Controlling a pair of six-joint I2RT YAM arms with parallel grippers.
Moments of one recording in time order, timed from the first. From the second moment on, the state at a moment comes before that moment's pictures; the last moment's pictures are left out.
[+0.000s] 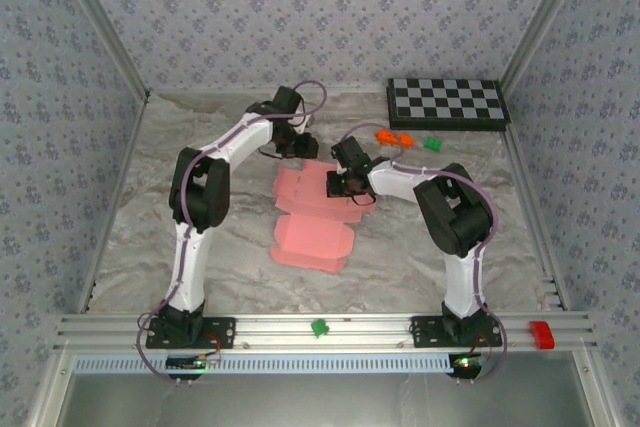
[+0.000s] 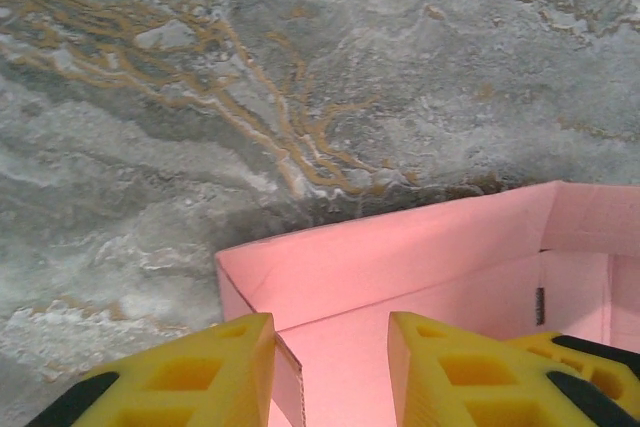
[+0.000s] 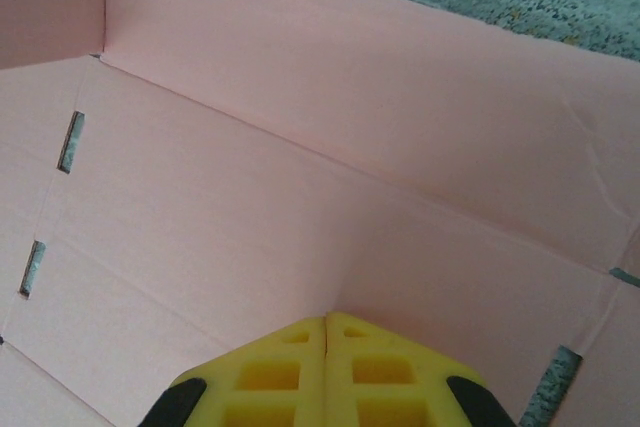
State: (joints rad) left arm -0.46 2.25 1.91 -0.80 0.30 -0.26; right arm 0.59 1.98 1.23 -0.25 -0.09 0.46
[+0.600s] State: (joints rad) left arm -0.48 2.31 1.95 -0.82 0.31 -0.26; right arm 0.59 1.96 1.19 -0.21 -0.09 0.46
